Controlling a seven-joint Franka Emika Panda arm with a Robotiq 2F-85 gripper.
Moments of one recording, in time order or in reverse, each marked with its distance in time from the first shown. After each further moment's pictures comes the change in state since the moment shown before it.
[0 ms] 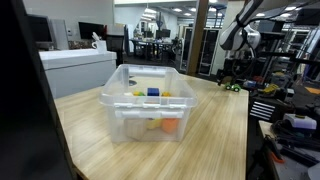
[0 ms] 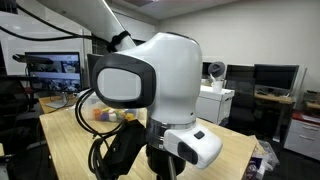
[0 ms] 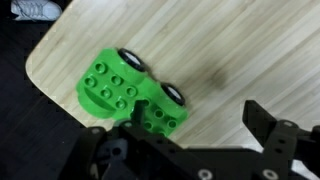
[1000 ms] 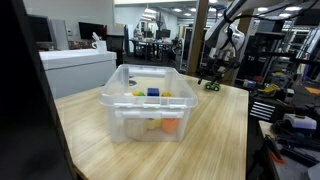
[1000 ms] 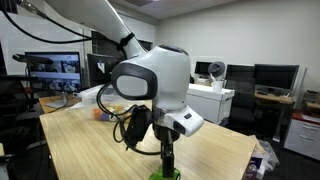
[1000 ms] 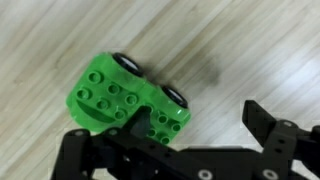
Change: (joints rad) arm 0.003 0.007 0.183 0.021 0.201 0.044 0.010
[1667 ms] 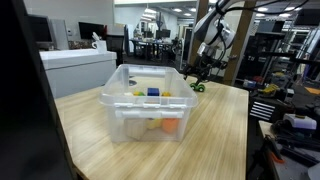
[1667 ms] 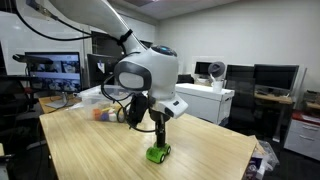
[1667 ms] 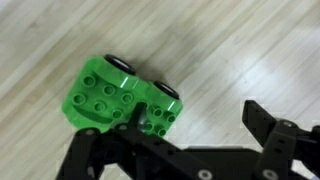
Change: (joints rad) arm 0.043 -0.031 0.119 -0.006 0.180 0.000 -0.039
